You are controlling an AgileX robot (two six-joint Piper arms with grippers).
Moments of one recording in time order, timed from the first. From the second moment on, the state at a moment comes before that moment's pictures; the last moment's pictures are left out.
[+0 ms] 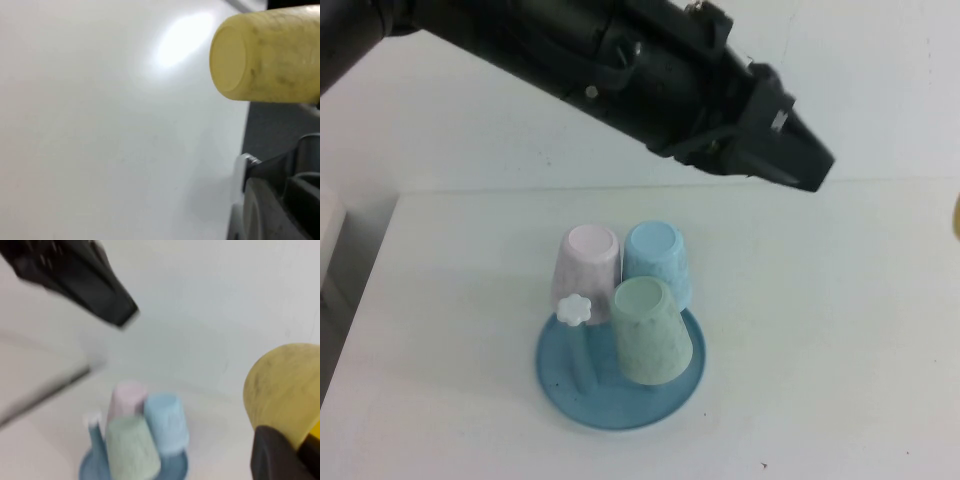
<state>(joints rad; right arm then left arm) -0.08 0.49 -0.54 1.25 0.72 -1.16 -0.53 1.61 -1.76 -0.92 1.27 0.44</state>
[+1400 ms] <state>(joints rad) 0.37 1.67 -1.06 0.27 0.80 -0.71 -0.62 0.74 -0.88 -0.21 1.07 0.16</state>
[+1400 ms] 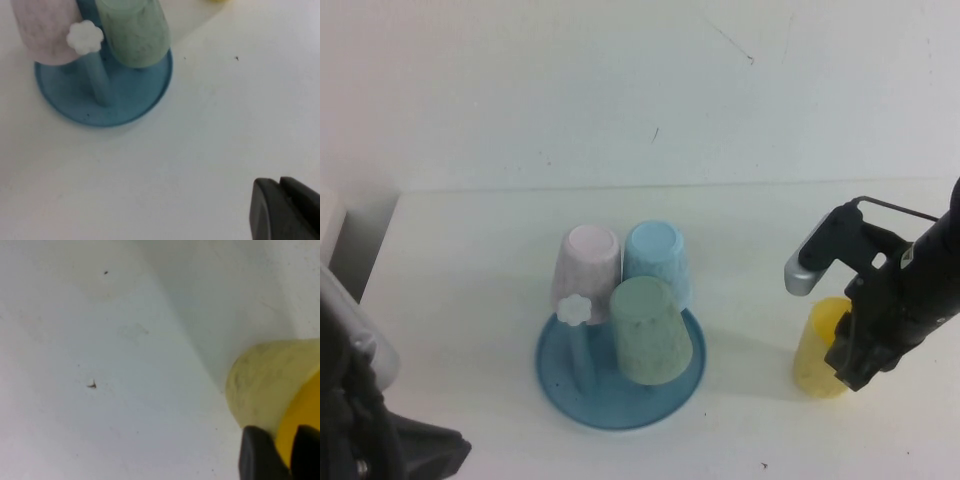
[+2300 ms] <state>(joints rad) 0.37 1.02 -1.12 0.09 0.91 -0.55 -0.62 0.21 -0.53 0.05 0.73 -0.01</state>
